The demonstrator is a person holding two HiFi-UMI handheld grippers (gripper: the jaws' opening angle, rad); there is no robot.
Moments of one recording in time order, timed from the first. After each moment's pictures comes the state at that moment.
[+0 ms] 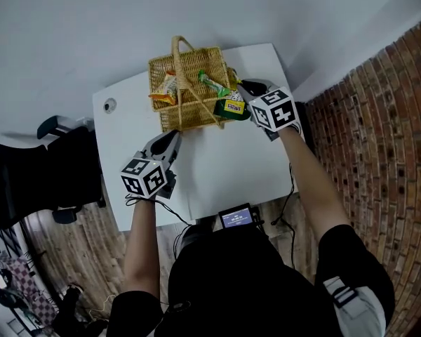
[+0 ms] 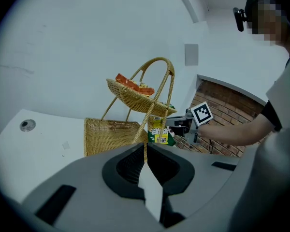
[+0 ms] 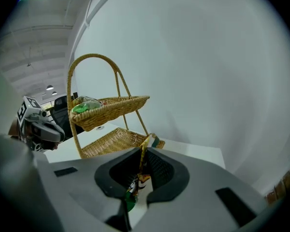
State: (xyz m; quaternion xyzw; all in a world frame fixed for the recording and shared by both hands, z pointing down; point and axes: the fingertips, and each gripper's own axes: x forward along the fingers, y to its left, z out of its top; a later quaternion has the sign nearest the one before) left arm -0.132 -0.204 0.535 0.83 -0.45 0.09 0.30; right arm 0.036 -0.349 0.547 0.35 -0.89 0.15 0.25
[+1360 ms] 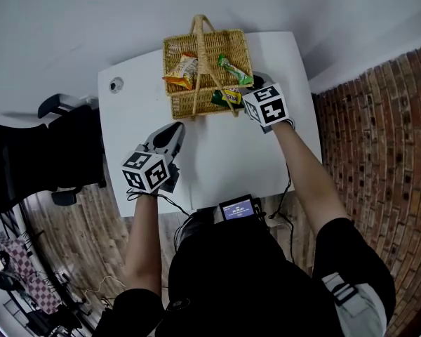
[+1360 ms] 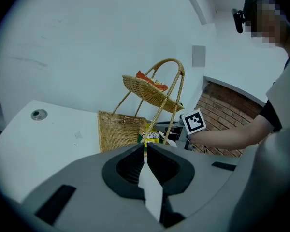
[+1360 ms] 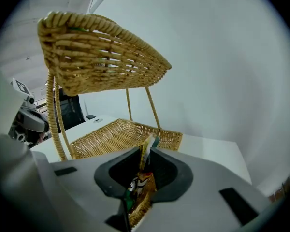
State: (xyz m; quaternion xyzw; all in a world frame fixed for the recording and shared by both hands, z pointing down) left arm -0.163 -0.188 0.554 0.81 -0.47 0.09 0.33; right arm -0.022 -0.348 0.603 0.36 -0.89 0.14 0.26
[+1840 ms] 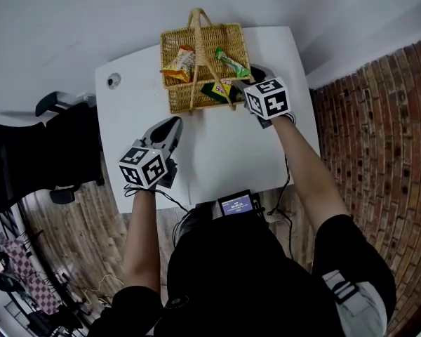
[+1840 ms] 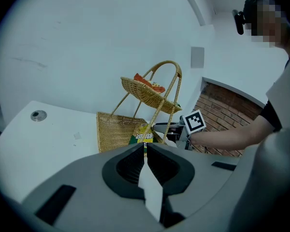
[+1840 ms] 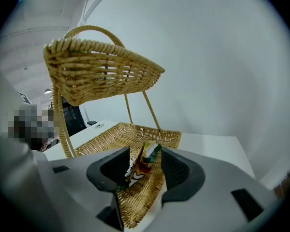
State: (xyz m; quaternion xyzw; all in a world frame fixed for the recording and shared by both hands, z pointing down) left arm -0.162 -0.185 0.549 0.82 -0.47 0.08 0.33; right arm -0.017 -0.345 0.597 0.36 -0.89 0.17 0.24
